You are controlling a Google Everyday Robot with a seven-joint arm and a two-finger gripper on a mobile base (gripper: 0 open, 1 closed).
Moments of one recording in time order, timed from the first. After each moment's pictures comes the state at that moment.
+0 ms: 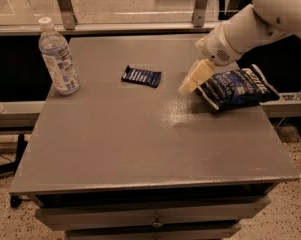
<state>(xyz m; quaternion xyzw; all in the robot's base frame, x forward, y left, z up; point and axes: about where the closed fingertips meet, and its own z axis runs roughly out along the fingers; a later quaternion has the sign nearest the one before) 0.632 -0.118 0.881 -0.56 0.75 0.11 0.32</state>
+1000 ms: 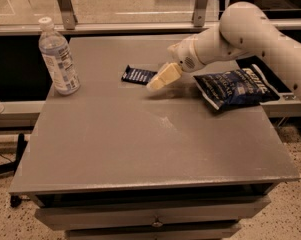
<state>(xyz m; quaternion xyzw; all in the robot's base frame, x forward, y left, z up) 0.681 -0.033 0.850 -0.52 0.73 0.21 0.40</state>
